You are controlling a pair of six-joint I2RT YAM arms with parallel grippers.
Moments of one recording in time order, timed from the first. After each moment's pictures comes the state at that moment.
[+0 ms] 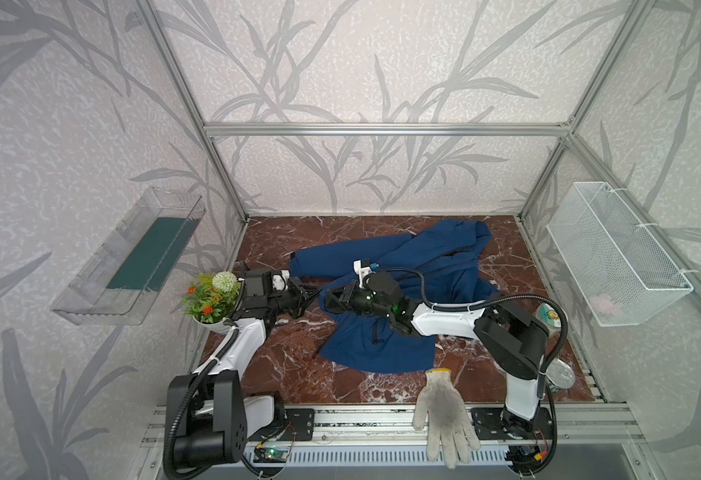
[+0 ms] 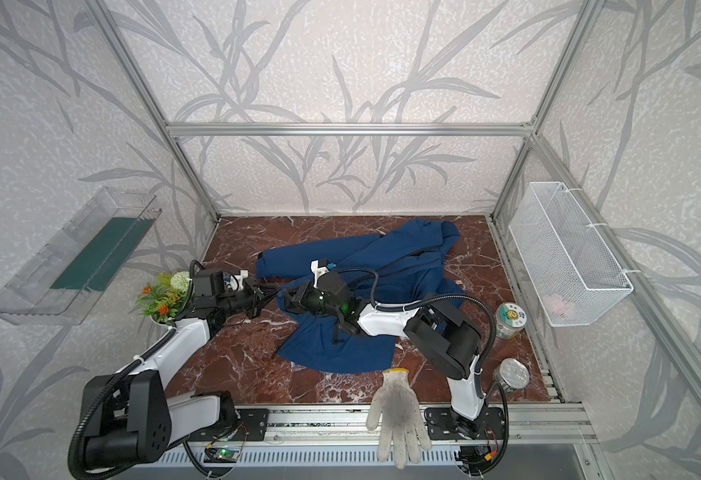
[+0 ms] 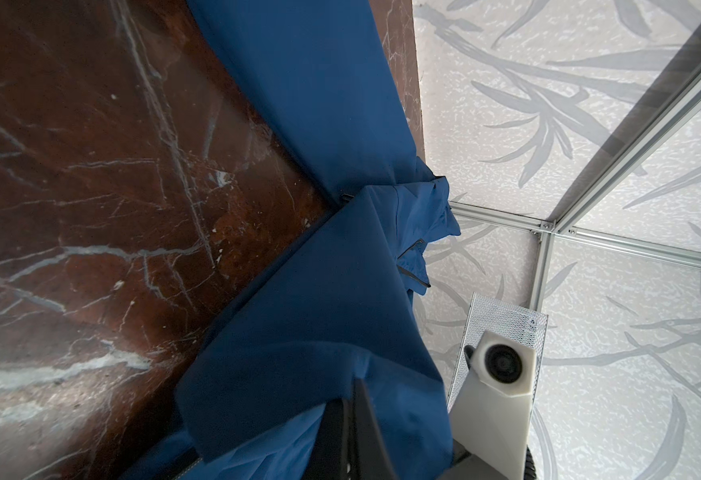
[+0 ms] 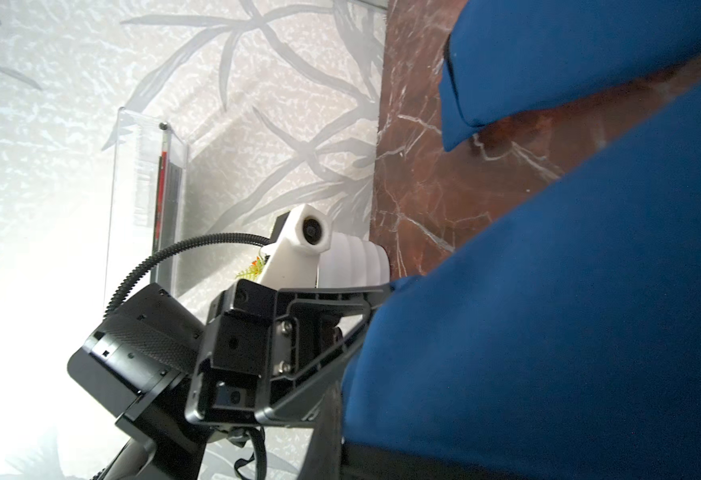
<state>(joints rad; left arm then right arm) 0.10 1.21 0.58 -0.05 0.80 -1.09 0.94 1.94 1.13 0.63 -0.23 1.33</state>
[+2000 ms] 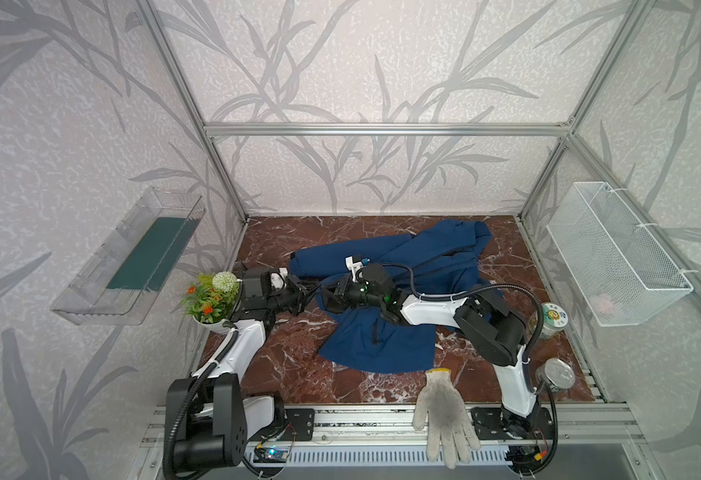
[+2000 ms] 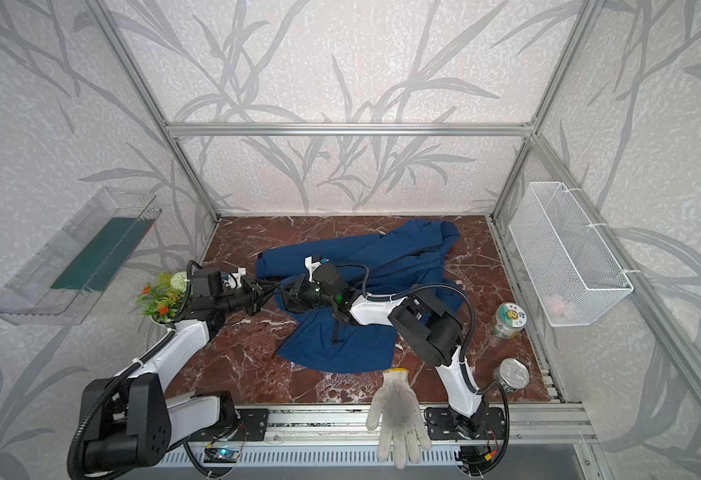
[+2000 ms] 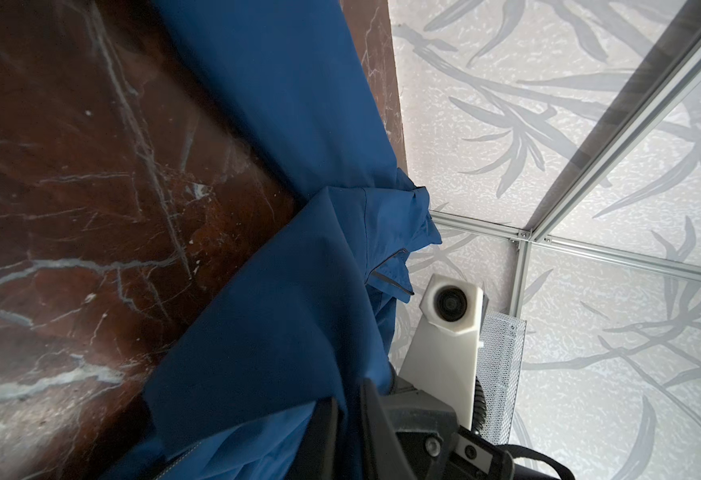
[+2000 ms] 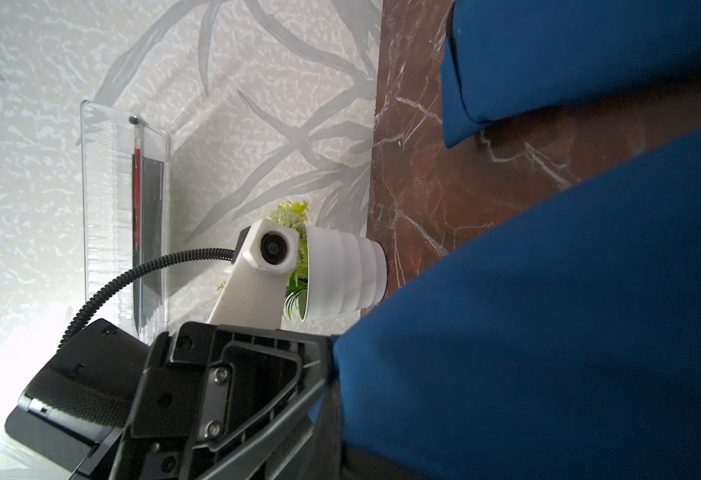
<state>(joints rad) 0.10 1.20 0.57 0.01 0.79 -1.15 0.90 2.08 1.26 0.60 -0.36 1.34</state>
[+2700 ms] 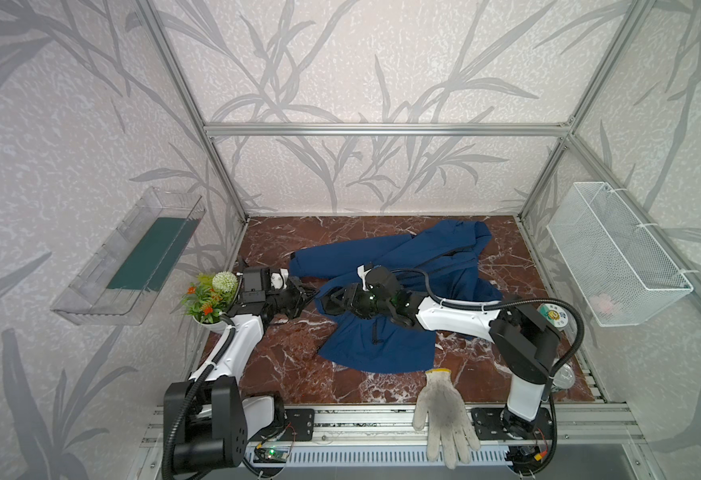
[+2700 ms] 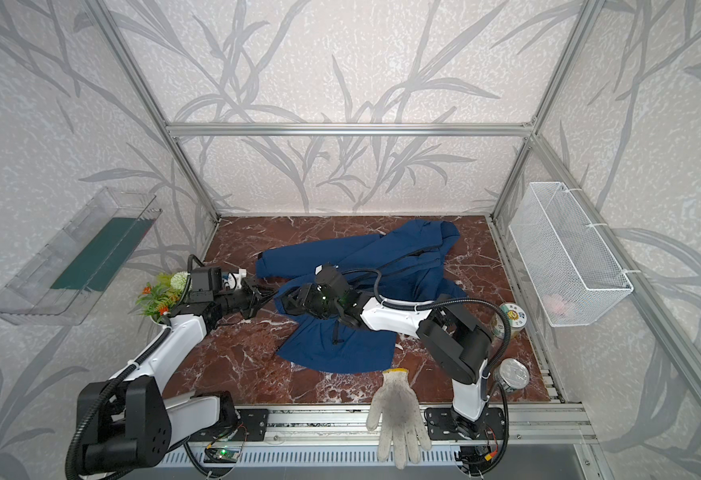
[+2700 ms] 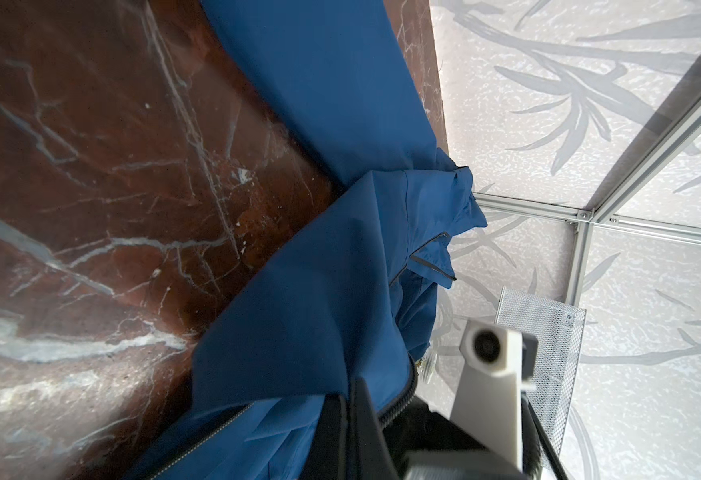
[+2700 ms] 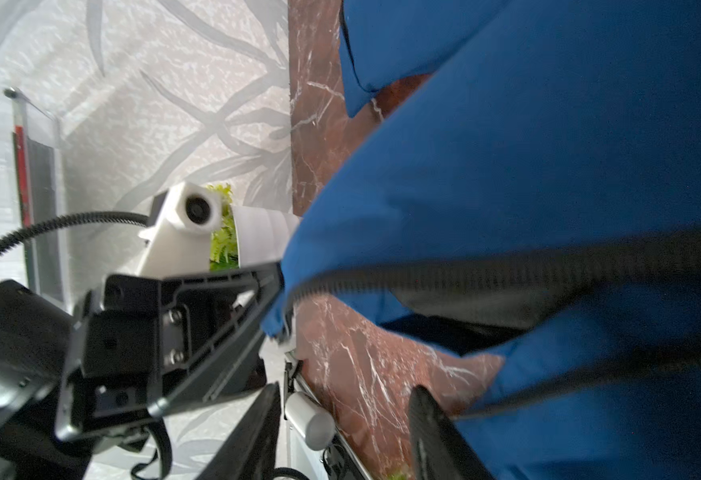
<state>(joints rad) 0.13 1.20 0.67 -0.25 0.77 -0.93 0.97 1.82 1.17 0.13 -0.21 1.26</state>
